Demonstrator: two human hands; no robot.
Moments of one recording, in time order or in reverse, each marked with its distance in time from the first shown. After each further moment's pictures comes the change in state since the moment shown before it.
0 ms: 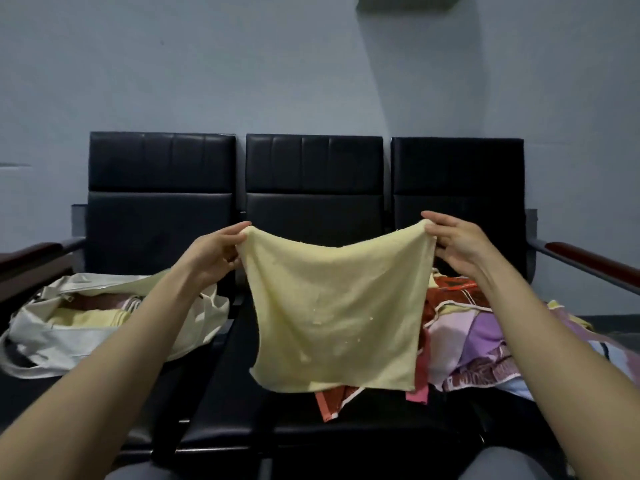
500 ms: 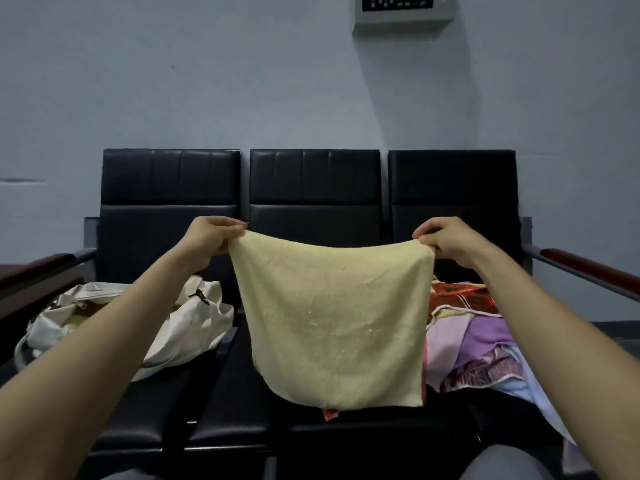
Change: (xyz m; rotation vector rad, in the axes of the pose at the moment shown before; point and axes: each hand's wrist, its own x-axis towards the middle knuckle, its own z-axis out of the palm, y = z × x) left_hand -0.020 0.041 0.006 0.503 0.166 0.224; right_hand -0.014 -0.028 0.006 -0.675 0.001 -0.035
